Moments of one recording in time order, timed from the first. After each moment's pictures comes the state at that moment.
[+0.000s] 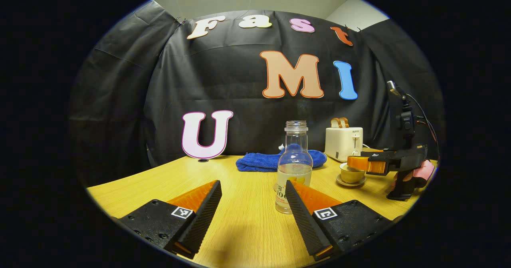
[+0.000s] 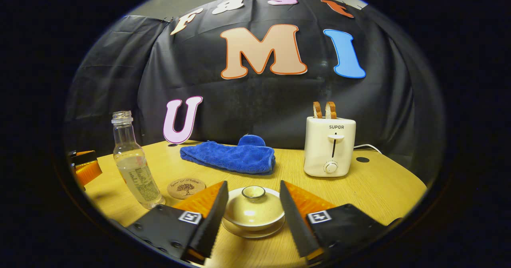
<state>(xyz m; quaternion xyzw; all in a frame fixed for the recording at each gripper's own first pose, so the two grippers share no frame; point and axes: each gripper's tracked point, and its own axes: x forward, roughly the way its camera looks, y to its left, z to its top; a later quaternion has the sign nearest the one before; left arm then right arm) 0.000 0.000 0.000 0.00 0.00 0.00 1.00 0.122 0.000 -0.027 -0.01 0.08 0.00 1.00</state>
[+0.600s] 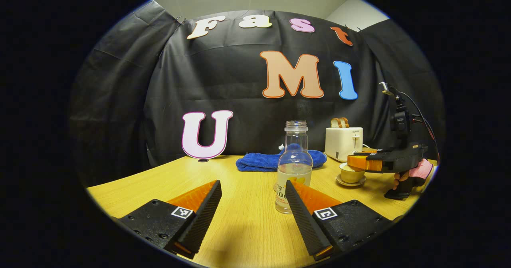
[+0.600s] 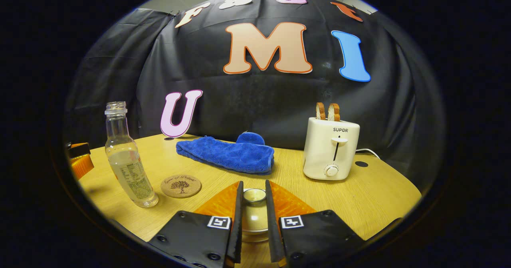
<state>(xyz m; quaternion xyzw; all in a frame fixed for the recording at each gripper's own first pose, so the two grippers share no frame) 0.000 0.000 0.000 0.00 0.00 0.00 1.00 0.130 0.004 -0.030 -0.04 0.08 0.00 1.00</state>
